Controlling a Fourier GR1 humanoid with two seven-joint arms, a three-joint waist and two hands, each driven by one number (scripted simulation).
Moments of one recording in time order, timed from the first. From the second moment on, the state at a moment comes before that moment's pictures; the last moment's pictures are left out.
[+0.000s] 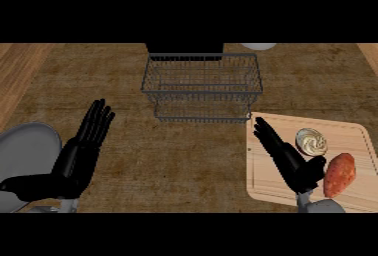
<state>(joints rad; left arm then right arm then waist) -0.04 0.39 -0.34 -1.68 0.42 0.27 -0.15 -0.05 -0.23 0.24 -1.37 -0.21 0.13 -0.10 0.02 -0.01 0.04</state>
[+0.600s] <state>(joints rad) -0.10 0.40 -0.40 -1.49 0.35 0.21 -0.12 -0.38 -0.17 -0.05 -1.13 -0.09 -0.41 -0.07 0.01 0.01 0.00</state>
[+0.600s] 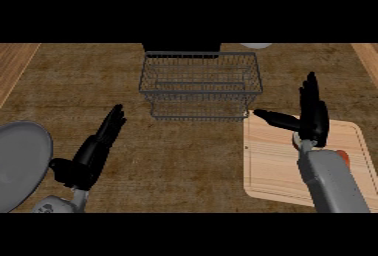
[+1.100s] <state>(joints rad) -0.15 0.37 -0.37 -1.37 0.33 0.17 -0.13 -0.48 -0.36 0.08 -1.12 0.21 -0.48 0.19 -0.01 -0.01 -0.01</state>
